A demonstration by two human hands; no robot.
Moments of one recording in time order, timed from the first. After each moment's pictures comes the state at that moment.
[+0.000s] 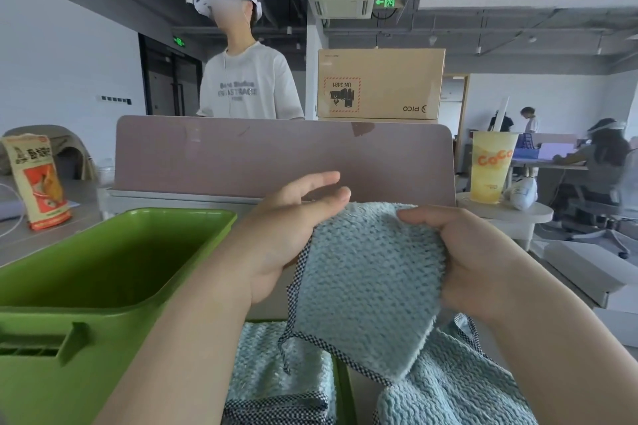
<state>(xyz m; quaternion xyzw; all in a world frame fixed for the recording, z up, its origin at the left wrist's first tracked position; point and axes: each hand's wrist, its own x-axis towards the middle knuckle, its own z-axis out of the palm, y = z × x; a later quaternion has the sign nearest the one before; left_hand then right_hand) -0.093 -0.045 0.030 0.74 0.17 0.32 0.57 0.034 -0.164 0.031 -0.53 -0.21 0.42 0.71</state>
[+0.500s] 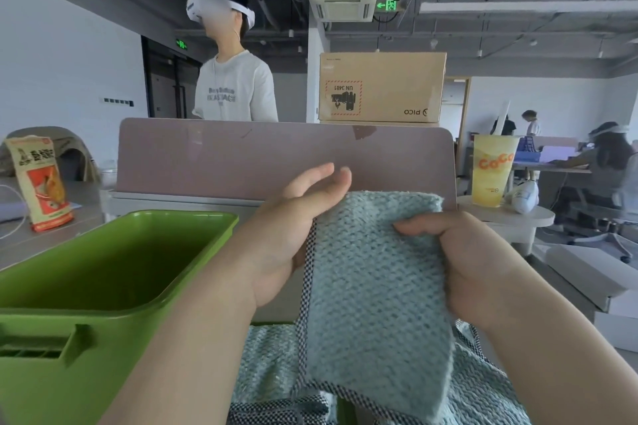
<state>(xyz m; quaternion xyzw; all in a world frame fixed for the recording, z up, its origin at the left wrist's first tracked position) -0.106 -0.047 0.022 0.73 0.10 0.30 0.61 0.034 -0.164 0.028 -0.52 -0.26 0.41 0.70</state>
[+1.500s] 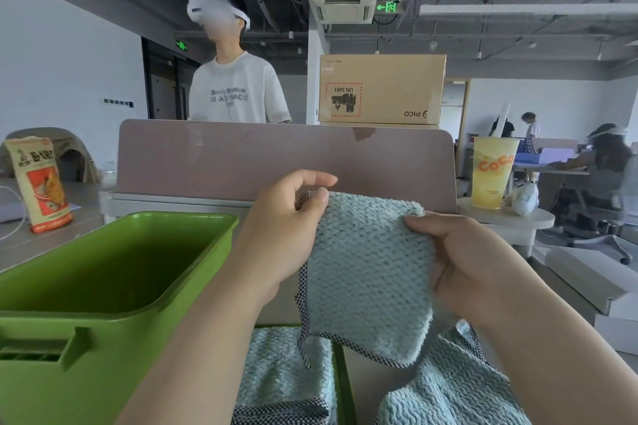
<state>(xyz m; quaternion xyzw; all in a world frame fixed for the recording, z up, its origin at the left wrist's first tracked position) -0.085 -0.040 0.023 0.78 0.19 0.46 0.39 0.045 -0.156 0.023 -0.48 -0.22 0.38 0.76</state>
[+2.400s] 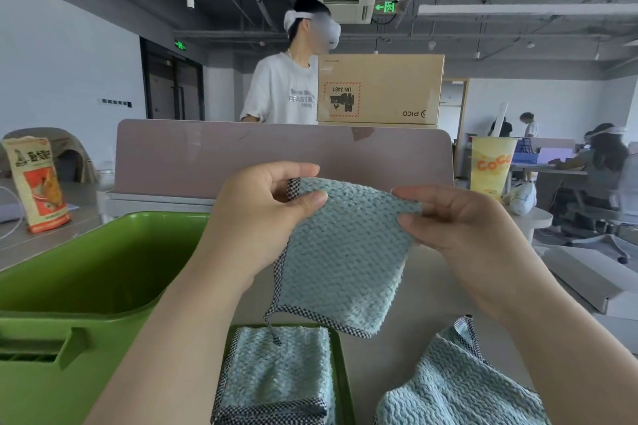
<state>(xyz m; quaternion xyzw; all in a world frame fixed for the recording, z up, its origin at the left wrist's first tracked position) -0.101 -0.030 0.033 0.76 0.20 0.49 0.39 0.050 -0.168 0.022 -0.63 -0.45 0.02 0.63</state>
